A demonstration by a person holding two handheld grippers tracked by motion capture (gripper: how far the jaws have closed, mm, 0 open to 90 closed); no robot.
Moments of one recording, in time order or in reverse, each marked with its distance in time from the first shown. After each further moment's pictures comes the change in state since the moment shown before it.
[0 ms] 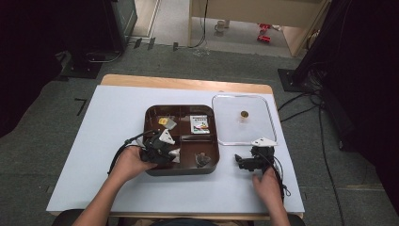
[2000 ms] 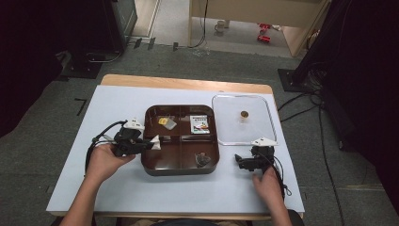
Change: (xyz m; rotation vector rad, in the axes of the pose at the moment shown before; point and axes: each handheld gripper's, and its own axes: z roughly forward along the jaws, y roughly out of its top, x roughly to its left) left arm 0.036 -0.034 -0.069 -0.156 0.059 -0.239; right arm -0.001 0.000 0.000 0.004 0.007 0.008
